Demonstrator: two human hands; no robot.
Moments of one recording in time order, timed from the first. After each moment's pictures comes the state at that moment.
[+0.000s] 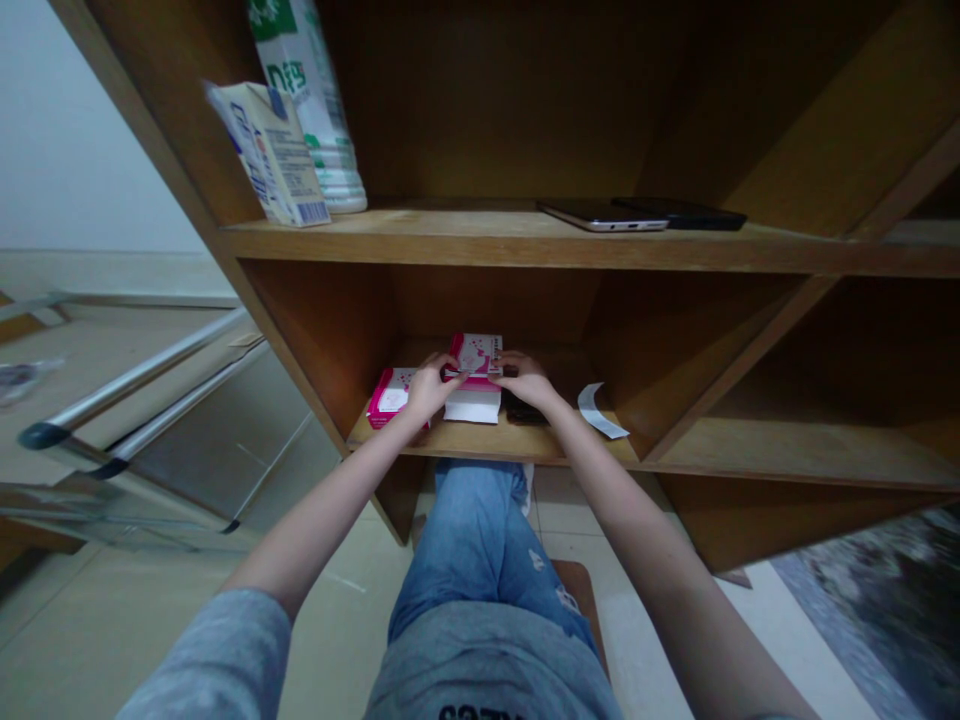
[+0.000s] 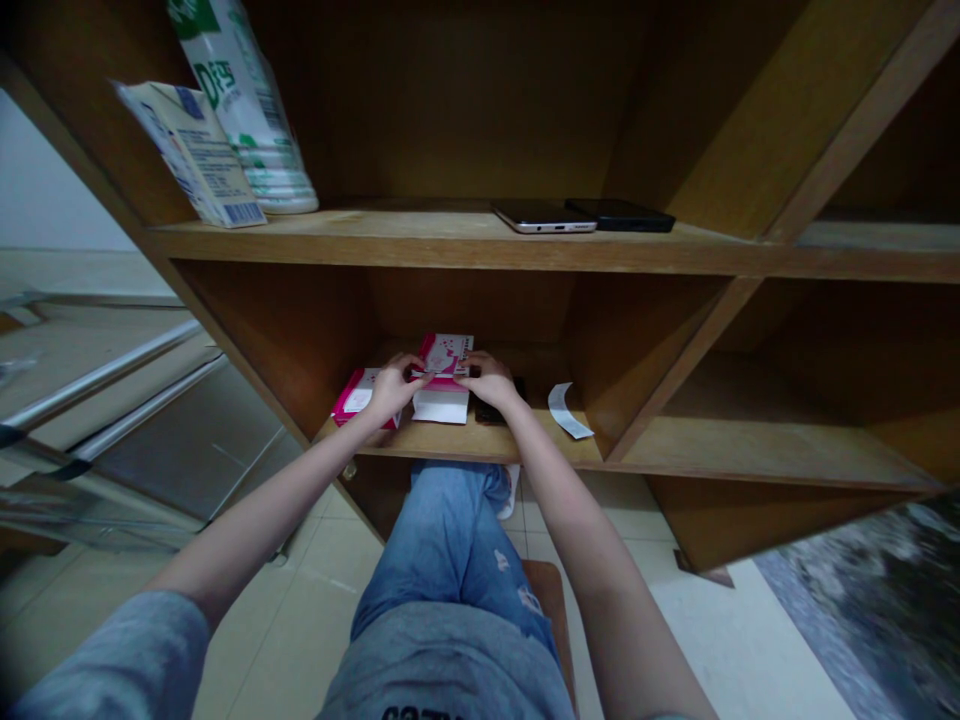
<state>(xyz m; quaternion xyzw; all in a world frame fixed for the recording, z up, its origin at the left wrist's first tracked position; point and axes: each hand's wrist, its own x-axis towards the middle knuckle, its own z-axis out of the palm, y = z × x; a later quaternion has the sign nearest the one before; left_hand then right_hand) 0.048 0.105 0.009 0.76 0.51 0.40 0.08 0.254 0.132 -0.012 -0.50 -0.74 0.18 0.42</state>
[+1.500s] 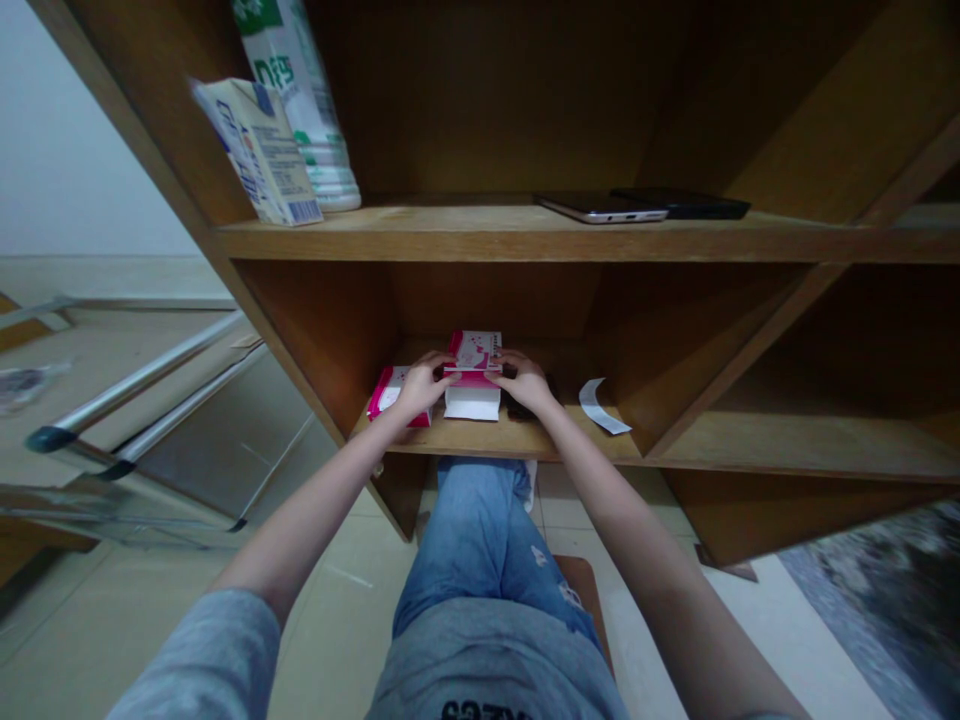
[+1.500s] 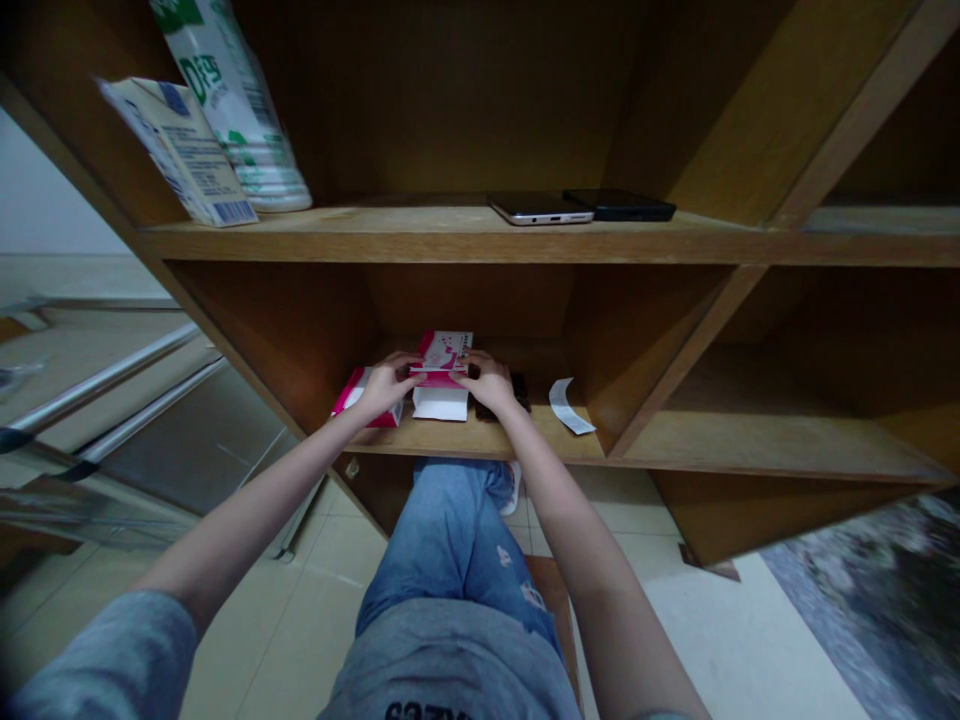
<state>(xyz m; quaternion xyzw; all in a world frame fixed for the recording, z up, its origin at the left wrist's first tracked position) 0.030 0.114 0.008 0.80 0.46 0.37 0.12 0.251 0.125 -0.020 -0.48 -0.73 0.16 0.45</state>
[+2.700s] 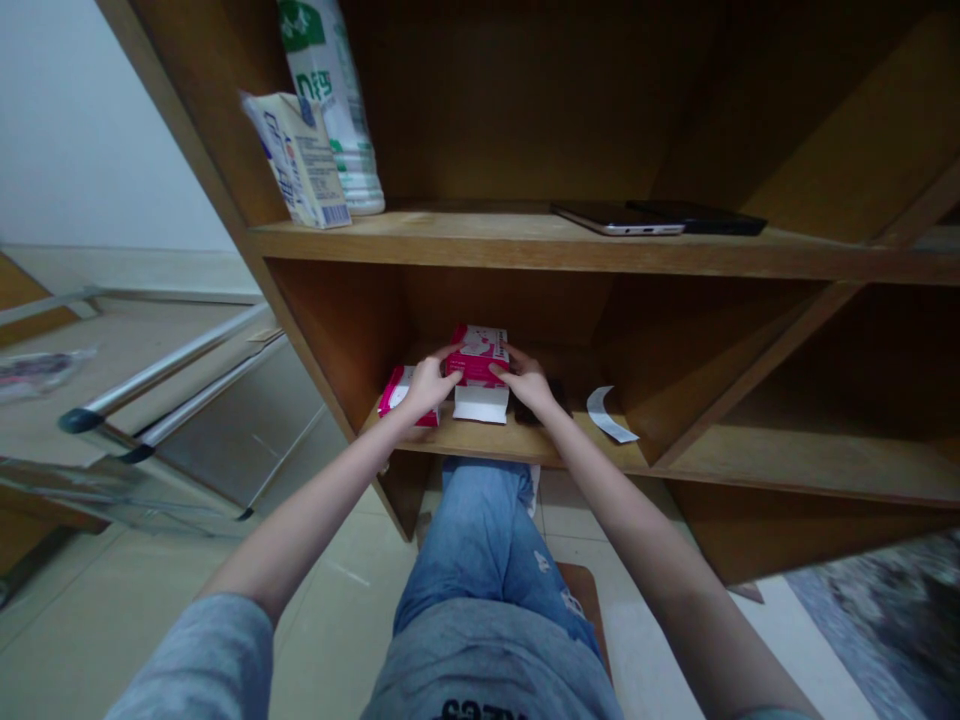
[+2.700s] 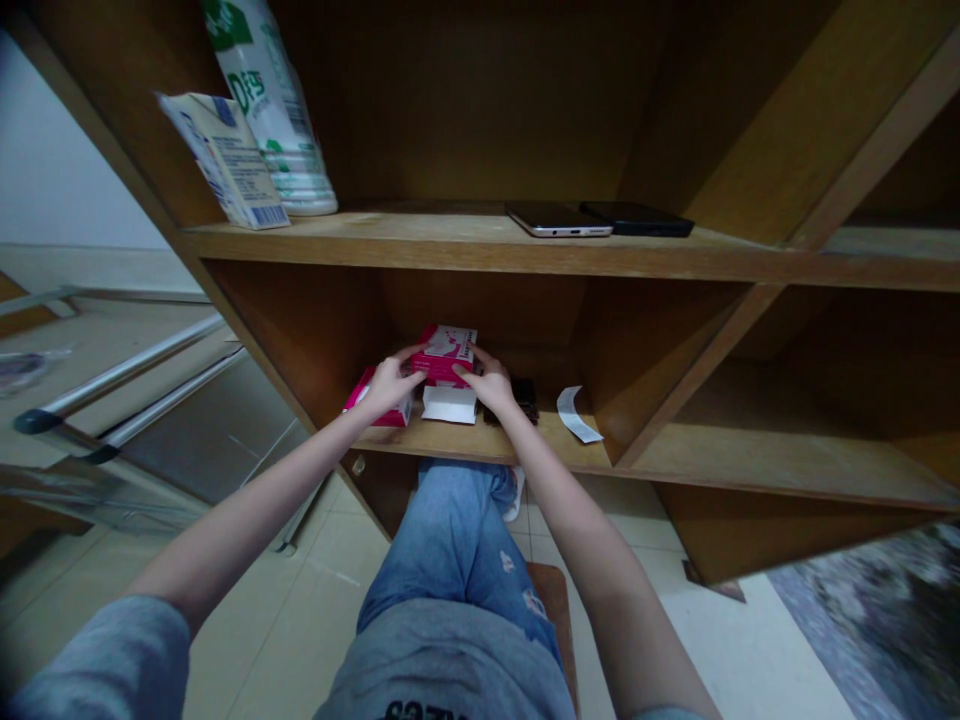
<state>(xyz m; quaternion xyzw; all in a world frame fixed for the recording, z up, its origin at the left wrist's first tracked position) 0.035 0.098 0.026 0.73 0.51 0.42 0.20 0.229 0.131 -0.016 -0.42 -0.63 0.35 0.55</state>
